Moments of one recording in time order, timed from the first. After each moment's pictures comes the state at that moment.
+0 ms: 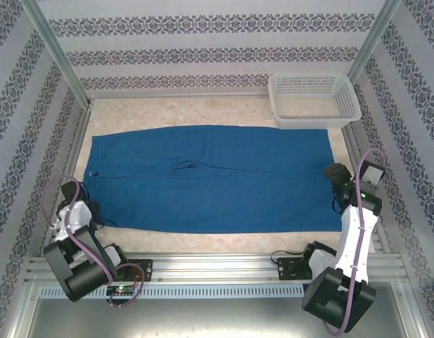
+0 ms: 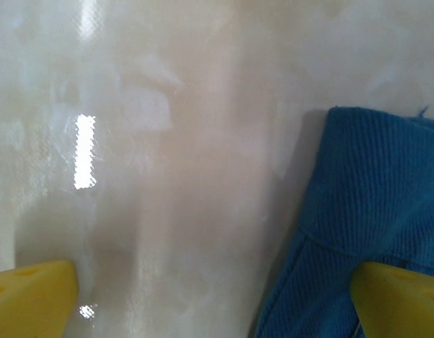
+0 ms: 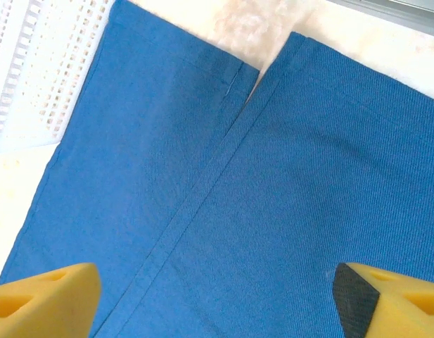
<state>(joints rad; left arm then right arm) 0.64 1.17 0.50 -0.68 -0.21 -1.08 -0.52 0.87 0.69 -0.68 -0.23 0.68</state>
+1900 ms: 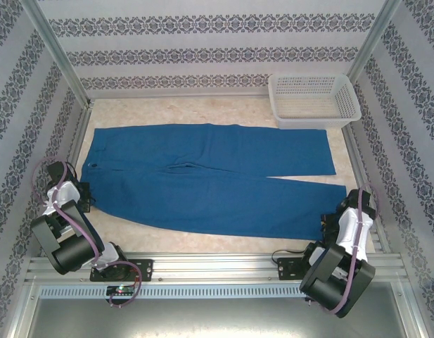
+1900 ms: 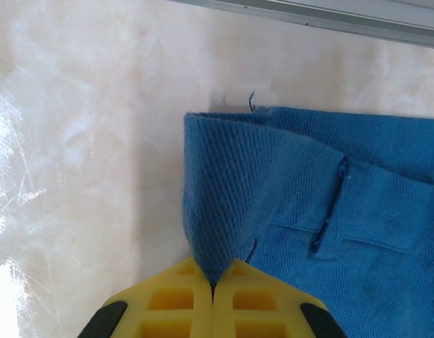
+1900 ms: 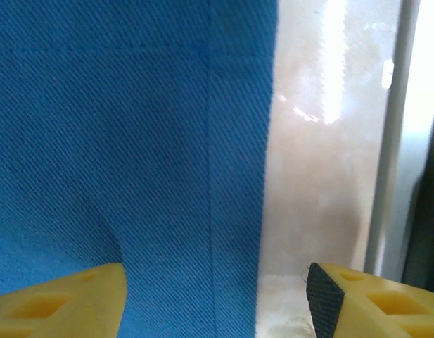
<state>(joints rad) 0.66 1.36 0.72 -0.55 -0.02 -1.06 -0.66 0.99 0.47 -1.00 -0.04 1.08</state>
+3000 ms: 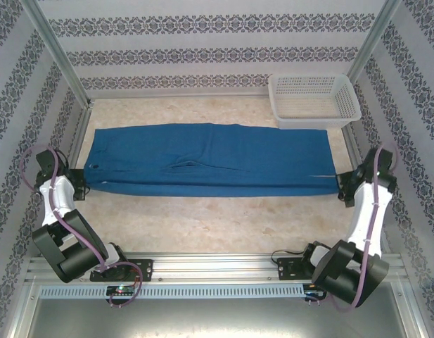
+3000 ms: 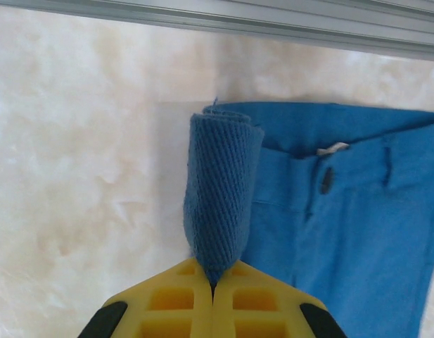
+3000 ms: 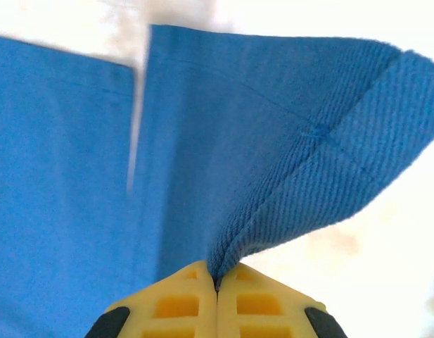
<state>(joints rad) 0.66 1.29 0.88 -0.67 0.10 -1.04 -0.56 1.12 0.97 -1.02 -0.12 0.89</state>
